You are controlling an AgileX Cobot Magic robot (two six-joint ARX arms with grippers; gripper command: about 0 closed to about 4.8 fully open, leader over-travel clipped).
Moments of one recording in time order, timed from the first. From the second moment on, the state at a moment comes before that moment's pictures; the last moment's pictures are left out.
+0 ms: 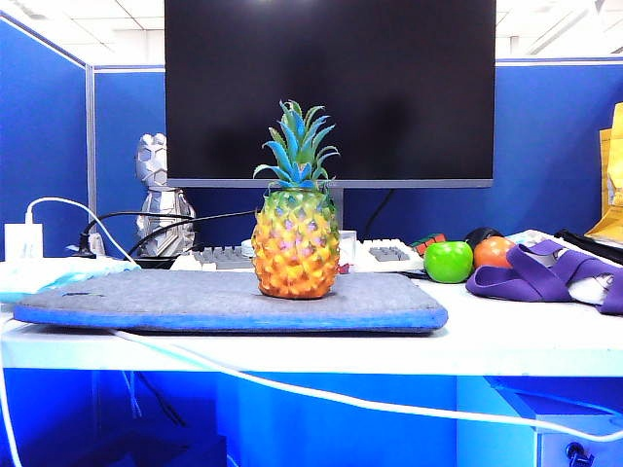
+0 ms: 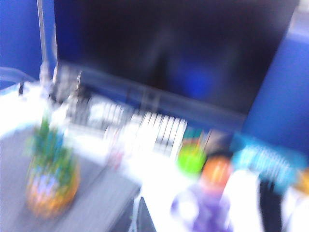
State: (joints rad) left arm -0.13 0.38 0.57 -0.17 -0.22 0.07; right arm 0.02 0.68 0.98 -0.36 -0.33 -0.16
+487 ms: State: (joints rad) left arm -0.13 0.01 0.32 -0.10 -0.24 0.01; right arm 0.02 0.16 0.36 -0.09 -0.27 -0.02
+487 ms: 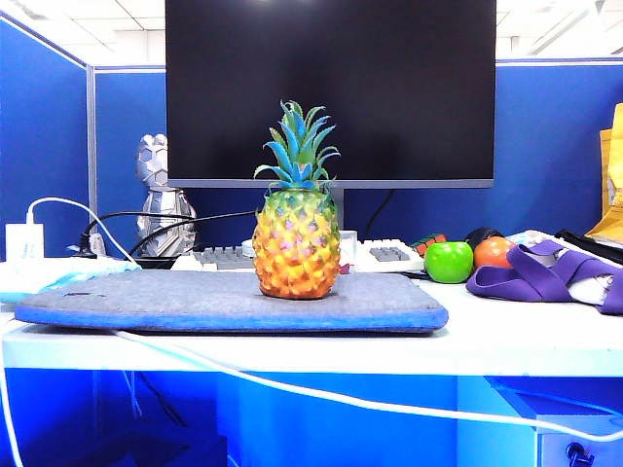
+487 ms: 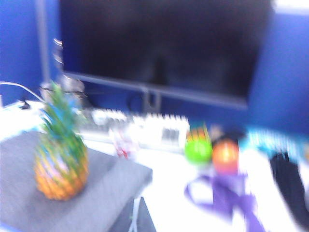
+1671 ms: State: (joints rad) left arm -0.13 0.01 0.10 -0.10 -0.09 0.03; right arm 0.03 0.06 0.03 0.05 -0.18 0.11
